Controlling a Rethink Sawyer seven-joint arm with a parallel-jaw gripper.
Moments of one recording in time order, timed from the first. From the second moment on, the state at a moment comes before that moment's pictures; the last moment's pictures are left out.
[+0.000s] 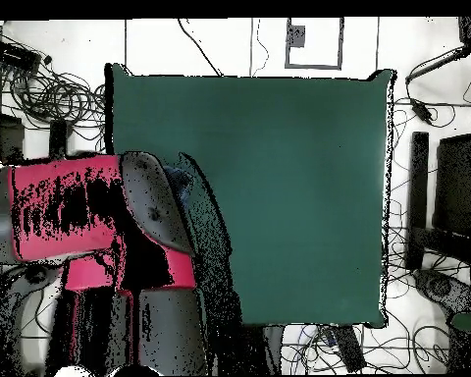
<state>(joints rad) 0.23 -0.94 -0.09 1.33 -0.05 1.33 2.98</state>
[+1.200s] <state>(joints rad) -0.03 -0.95 0.03 1.54 -0.24 1.01 2.72</state>
